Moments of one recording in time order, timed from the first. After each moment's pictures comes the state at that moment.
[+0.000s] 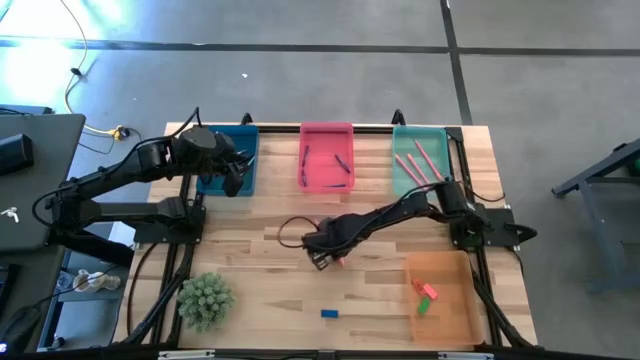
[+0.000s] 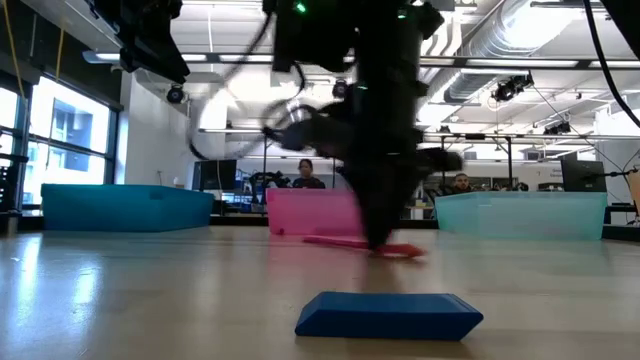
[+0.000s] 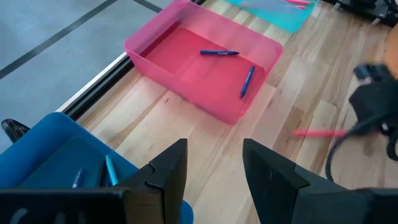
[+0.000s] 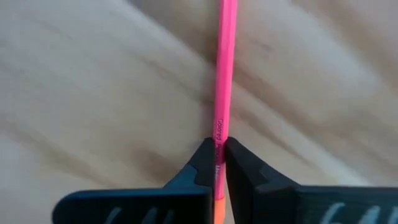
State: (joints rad) left arm 0.52 0.79 0.90 -0.81 -0.09 -0.15; right arm 0.20 2.18 1.63 -0.90 0.03 1.14
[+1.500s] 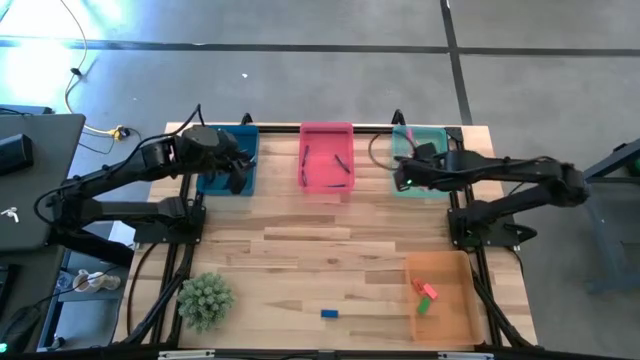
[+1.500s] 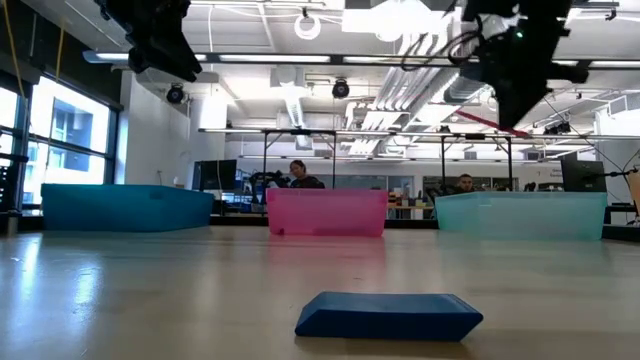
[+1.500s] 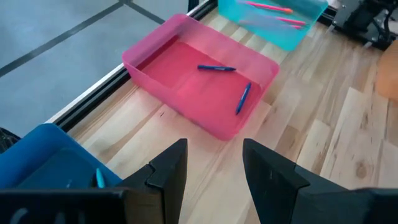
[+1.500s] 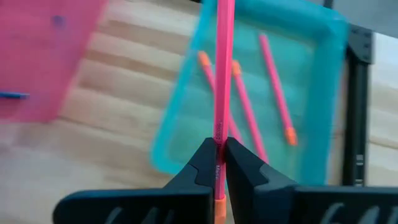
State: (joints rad) left arm 0.52 0.82 0.90 -0.74 -0.09 -0.19; right arm -0.15 1.17 1.01 -1.21 0.55 1.09
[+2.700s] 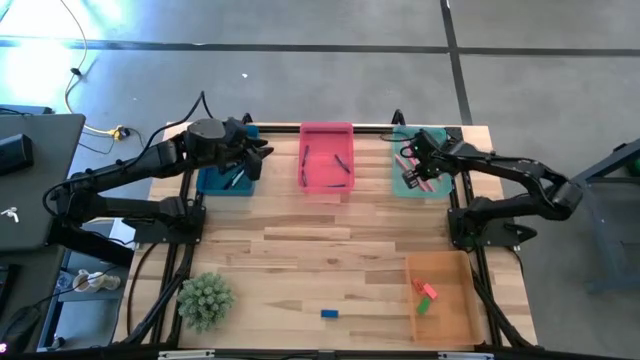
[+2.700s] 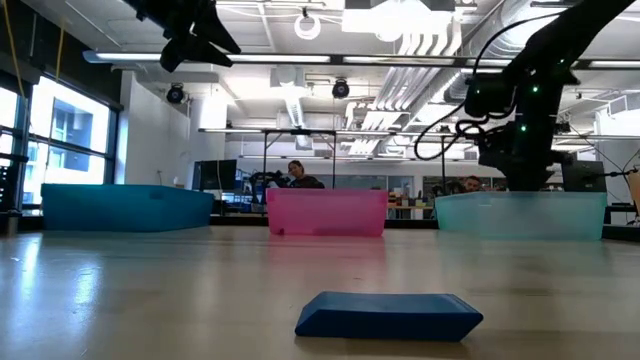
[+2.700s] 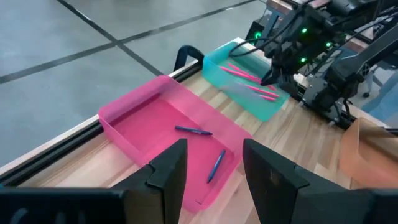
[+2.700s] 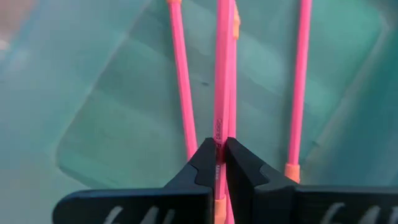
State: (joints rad) left arm 0.52 0.92 0.90 -0.41 -0.09 -0.33; right arm -0.76 1.20 0.62 -0.69 0.19 0.25
